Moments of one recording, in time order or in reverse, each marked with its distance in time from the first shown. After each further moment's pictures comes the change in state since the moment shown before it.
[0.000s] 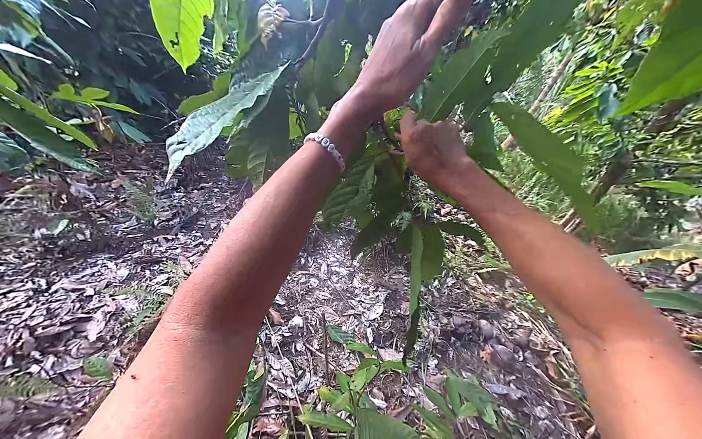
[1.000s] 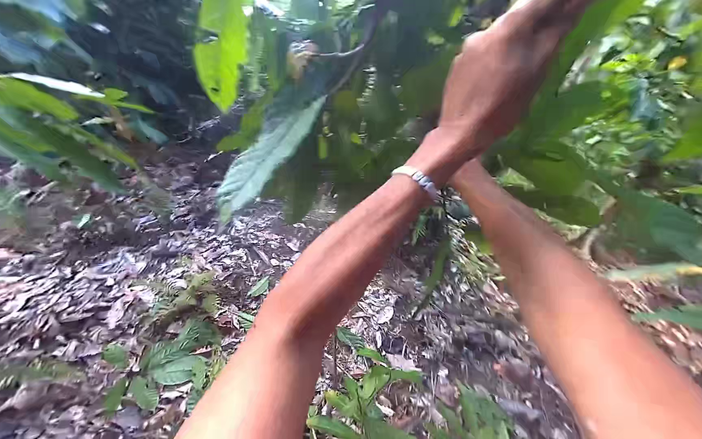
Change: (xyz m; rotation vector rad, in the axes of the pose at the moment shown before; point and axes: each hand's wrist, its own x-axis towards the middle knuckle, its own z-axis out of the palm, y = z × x) left_hand -0.001 0.025 0.075 0.031 0.314 -0.028; right_hand 0.041 0.060 0.087 0.136 -0.212 0.591
